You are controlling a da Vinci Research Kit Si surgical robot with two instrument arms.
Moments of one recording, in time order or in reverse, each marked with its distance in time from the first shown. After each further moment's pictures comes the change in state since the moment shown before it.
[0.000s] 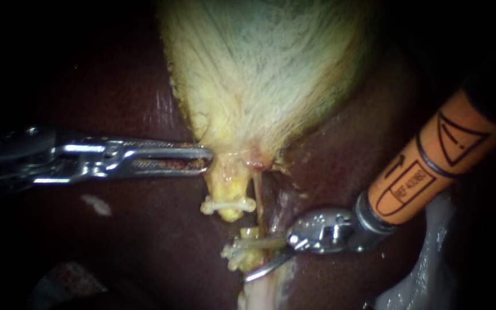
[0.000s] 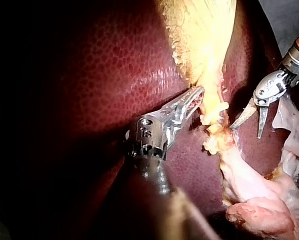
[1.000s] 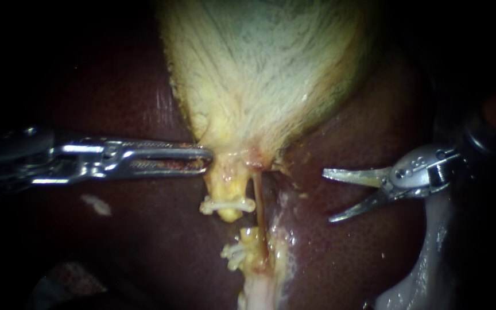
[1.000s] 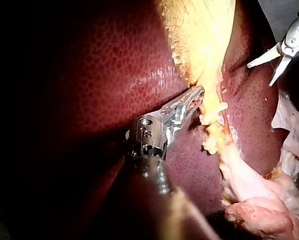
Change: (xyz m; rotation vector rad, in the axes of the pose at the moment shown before) right arm 0.003 0.000 -0.014 -0.438 -0.051 -0.260; left arm 0.000 0.000 0.000 0.001 0.000 -0.001
